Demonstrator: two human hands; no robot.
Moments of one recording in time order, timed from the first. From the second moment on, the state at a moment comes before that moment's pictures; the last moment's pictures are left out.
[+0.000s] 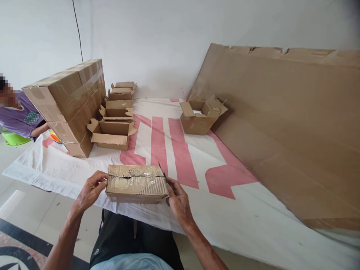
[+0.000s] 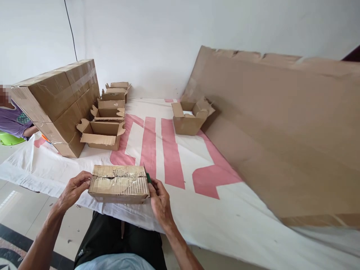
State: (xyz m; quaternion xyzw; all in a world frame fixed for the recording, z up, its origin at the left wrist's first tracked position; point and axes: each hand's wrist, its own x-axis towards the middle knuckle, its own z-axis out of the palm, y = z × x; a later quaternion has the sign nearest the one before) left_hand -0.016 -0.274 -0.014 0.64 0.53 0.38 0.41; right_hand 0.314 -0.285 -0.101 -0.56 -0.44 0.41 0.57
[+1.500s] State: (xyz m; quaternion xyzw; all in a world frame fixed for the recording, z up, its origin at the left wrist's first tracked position) left_hand 0.000 -0.272 -0.037 0.69 0.41 0.37 0.47; right_hand 0.302 -0.244 0.079 -0.41 -0.84 0.28 0.21
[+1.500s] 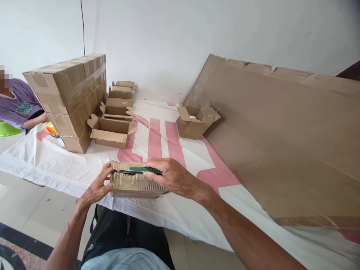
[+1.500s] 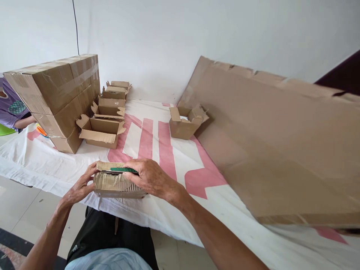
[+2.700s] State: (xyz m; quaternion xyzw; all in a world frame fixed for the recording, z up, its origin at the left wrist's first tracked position) left_hand 0.034 -0.275 -0.034 0.66 0.49 0.41 0.39; right_hand 0.262 -0.214 0.073 -0.35 -0.93 0.04 0.01
